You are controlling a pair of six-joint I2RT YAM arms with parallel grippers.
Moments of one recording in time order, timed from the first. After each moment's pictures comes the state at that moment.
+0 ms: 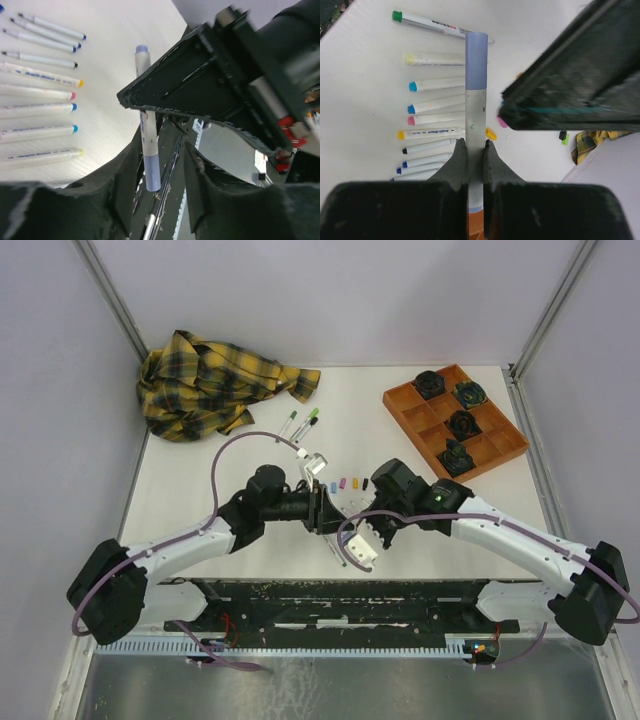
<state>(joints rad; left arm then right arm) -0.76 1.24 0.61 0.30 0.65 -0.63 0.86 1.22 0.99 -0.76 -0.31 -1.57</state>
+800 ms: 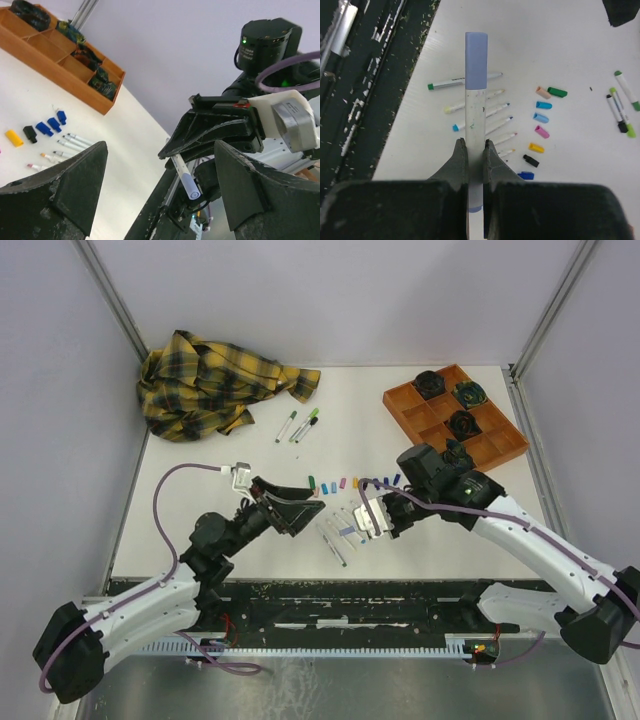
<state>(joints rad) -0.76 0.75 0.25 0.74 0.17 -0.77 0.74 1.12 1.06 -0.87 -0.60 -1.21</state>
